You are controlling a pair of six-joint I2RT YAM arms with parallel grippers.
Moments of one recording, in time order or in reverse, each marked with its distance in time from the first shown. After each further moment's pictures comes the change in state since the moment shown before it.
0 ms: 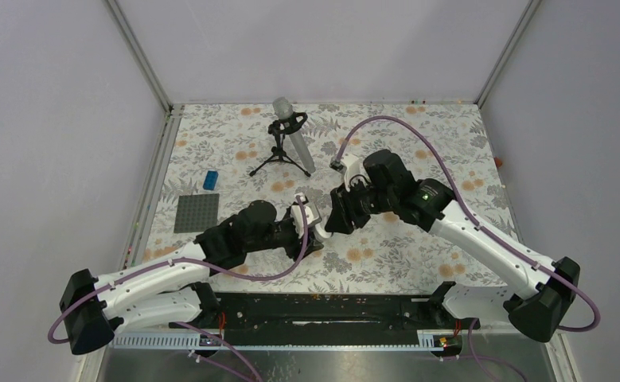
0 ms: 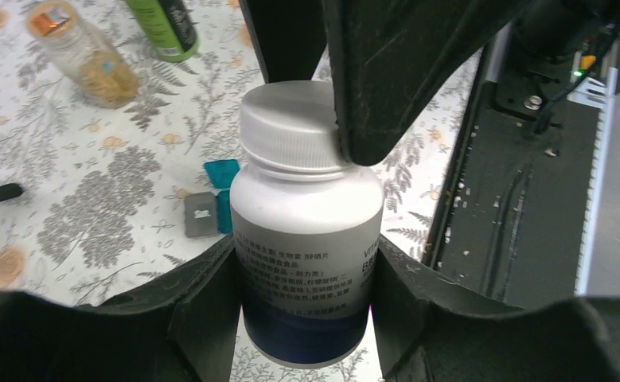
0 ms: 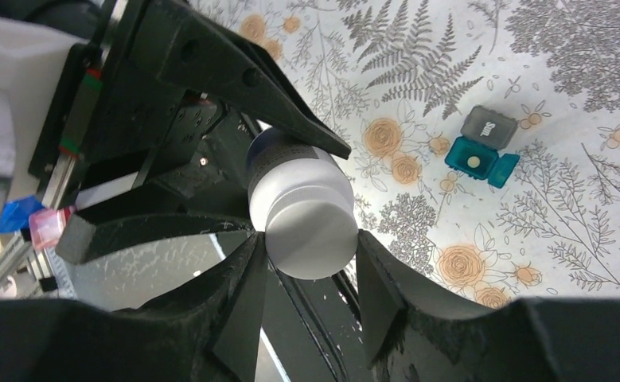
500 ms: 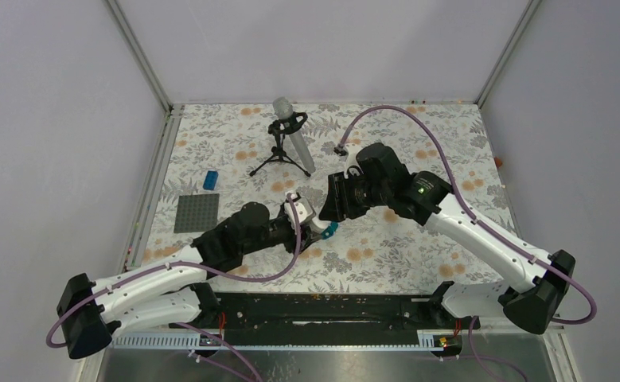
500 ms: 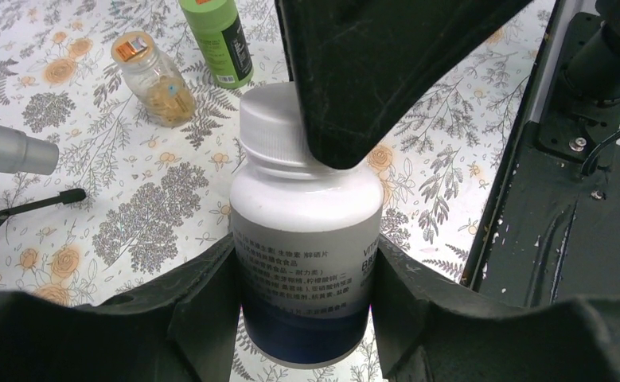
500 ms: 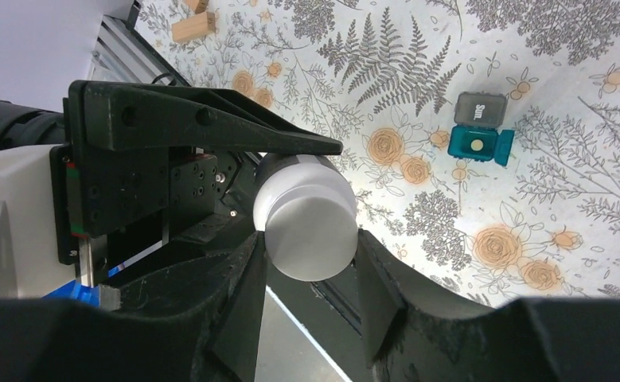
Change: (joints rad) left arm 0.011 -0.034 -0.041 0.094 -0.109 0.004; right arm 0.033 0.074 0.119 -0.040 0.189 0.290
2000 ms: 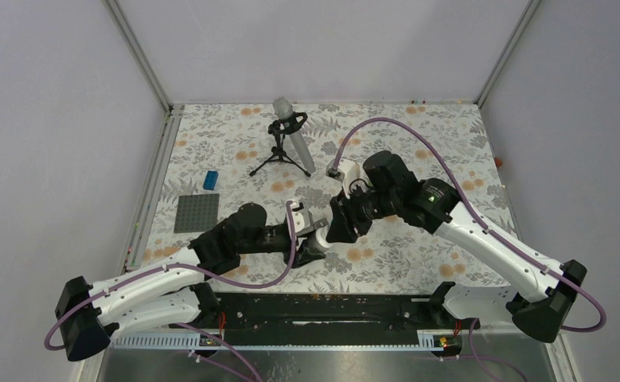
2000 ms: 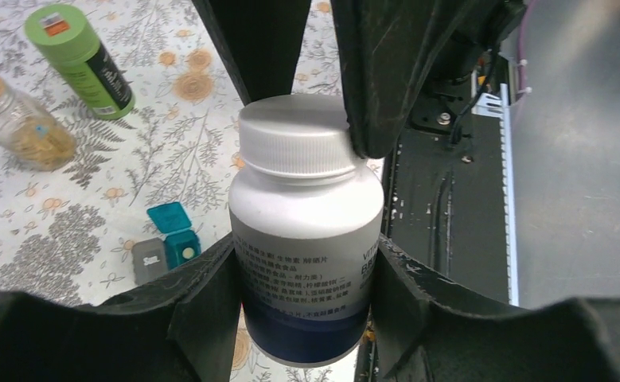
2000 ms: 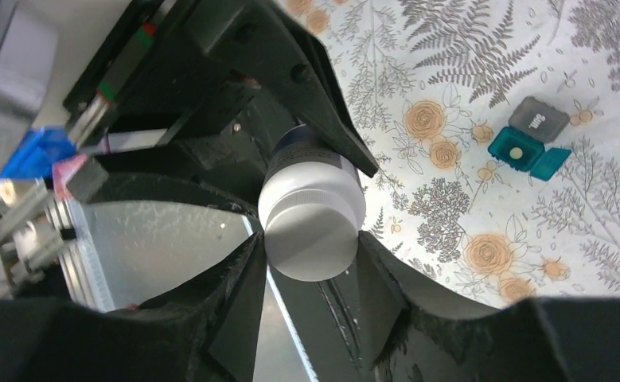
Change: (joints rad) left arm 0.002 -0.035 -0.019 0.007 0.304 -0.025; right arm 0.017 -0.073 -0.029 -0.079 -0.250 -0.359
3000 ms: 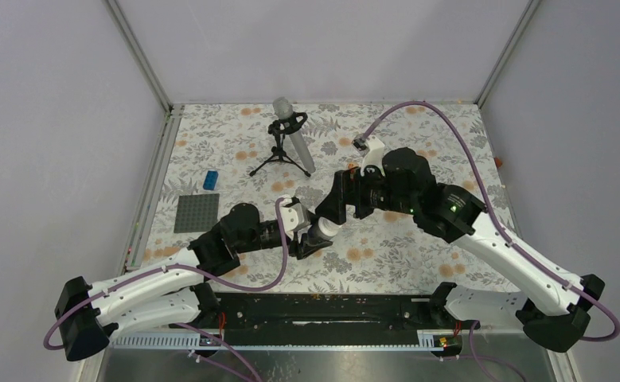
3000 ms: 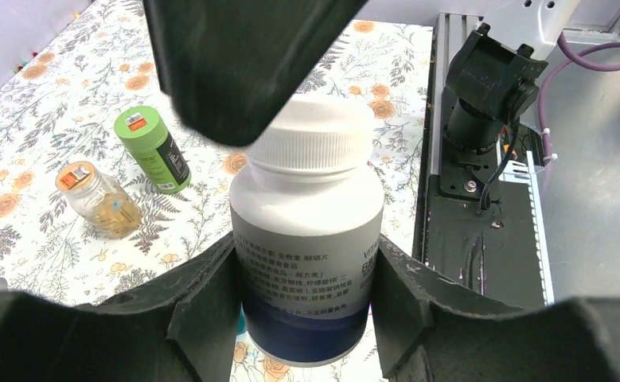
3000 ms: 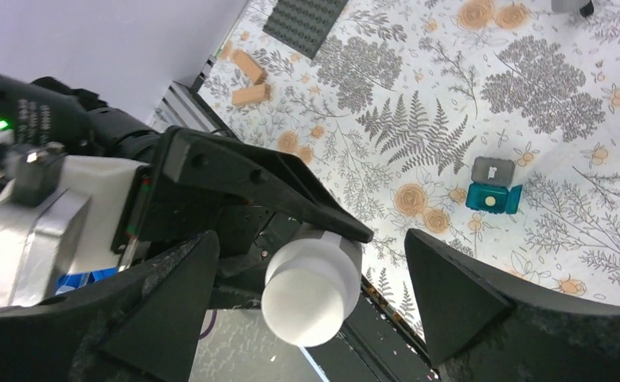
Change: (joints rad) left arm -0.007 -0.003 -0.005 0.187 -0.074 0.021; right arm 0.030 -0.075 0.032 0.162 0.352 0.414
